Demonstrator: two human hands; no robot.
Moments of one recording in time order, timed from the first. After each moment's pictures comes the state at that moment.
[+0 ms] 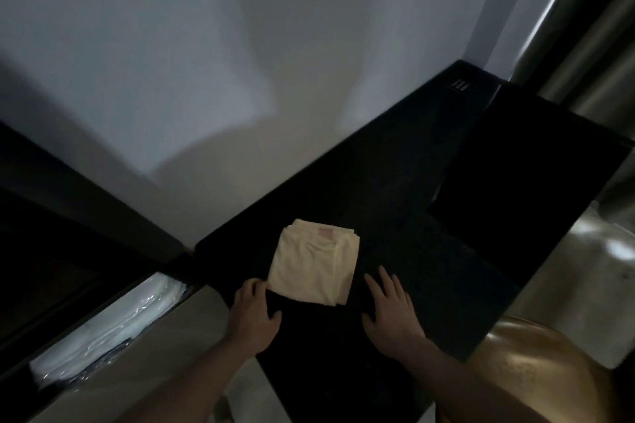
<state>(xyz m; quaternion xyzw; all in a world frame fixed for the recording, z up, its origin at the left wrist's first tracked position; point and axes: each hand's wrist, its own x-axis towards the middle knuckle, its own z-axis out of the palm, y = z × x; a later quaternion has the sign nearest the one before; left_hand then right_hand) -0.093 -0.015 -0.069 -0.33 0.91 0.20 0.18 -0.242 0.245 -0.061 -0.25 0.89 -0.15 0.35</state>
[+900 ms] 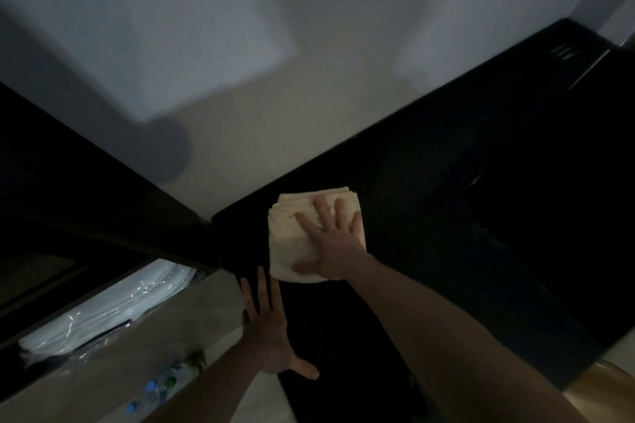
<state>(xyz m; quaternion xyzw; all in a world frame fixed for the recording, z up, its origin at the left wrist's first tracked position) -0.091 -0.039 -0.099 -0.33 0.81 0.25 0.42 -0.298 0.020 -0.131 -0.49 0.82 -0.05 0.30</state>
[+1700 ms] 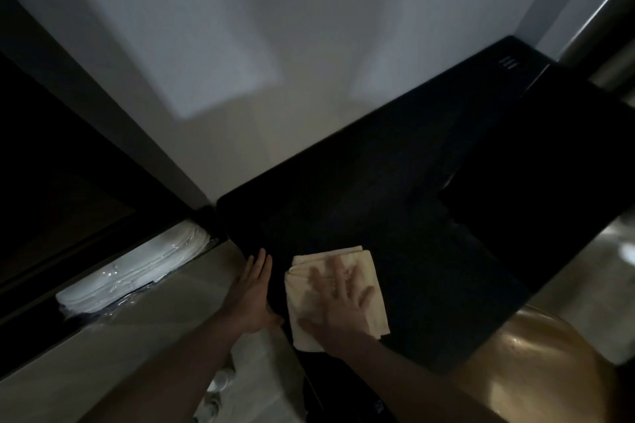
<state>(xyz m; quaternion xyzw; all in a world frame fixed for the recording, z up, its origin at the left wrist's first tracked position) -0.034 -0.048 -0.094 -0.25 0.91 0.19 0.25 -0.133 0.149 -0.088 -0.33 0.86 -0.07 0.38</state>
